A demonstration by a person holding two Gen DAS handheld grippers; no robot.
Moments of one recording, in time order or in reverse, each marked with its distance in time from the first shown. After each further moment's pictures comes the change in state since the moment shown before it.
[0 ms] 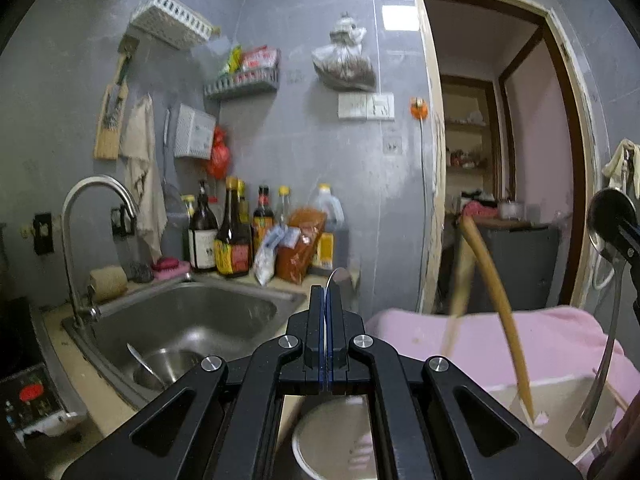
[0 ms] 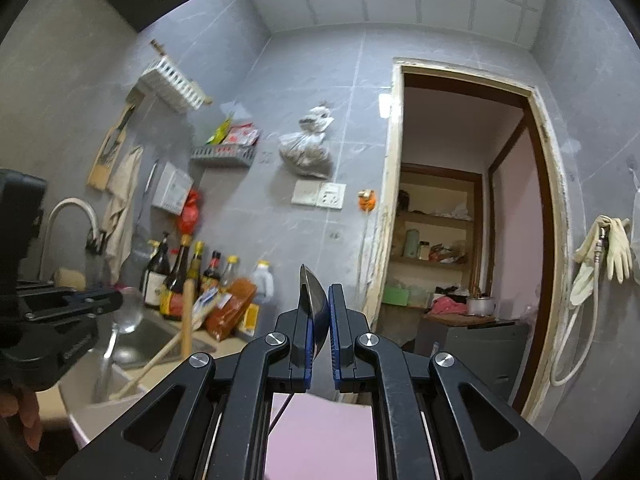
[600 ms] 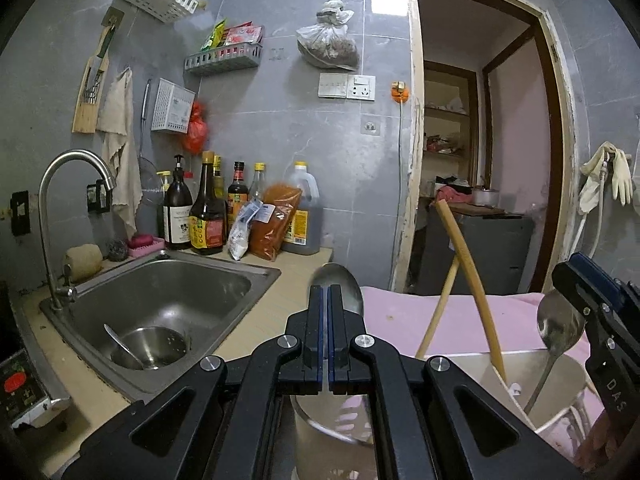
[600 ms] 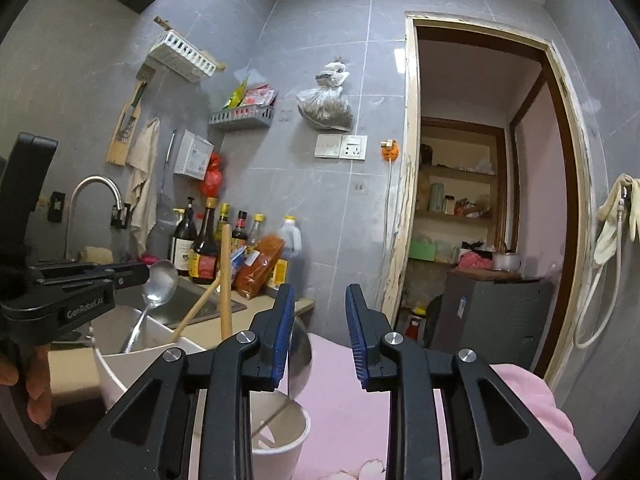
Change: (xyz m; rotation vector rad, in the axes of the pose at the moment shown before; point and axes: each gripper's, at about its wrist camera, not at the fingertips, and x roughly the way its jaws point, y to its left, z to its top) left arm -0.008 0.005 0.000 -0.037 0.066 -0.113; right arm -0.001 -0.001 -0.019 0.071 0.151 0.097
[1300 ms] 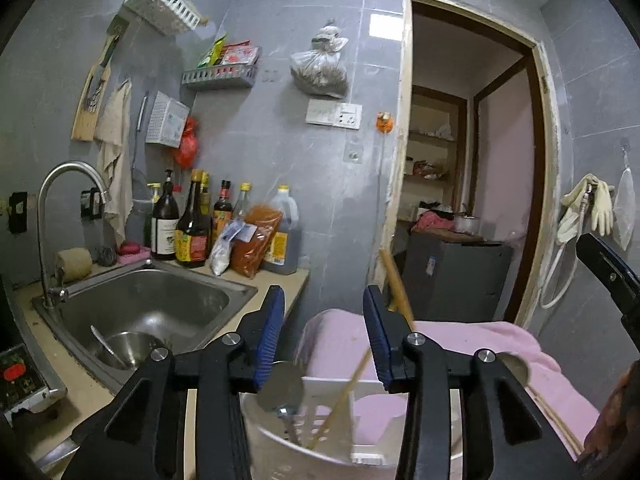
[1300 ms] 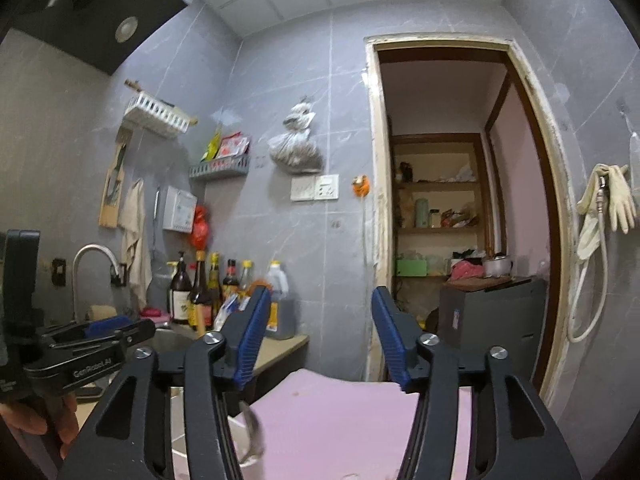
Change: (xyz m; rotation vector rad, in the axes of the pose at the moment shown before) left arm -0.039 -0.026 0.026 -0.055 -0.070 -0.068; right arm -0.050 -0.050 0.044 0.125 -0.104 -0.029
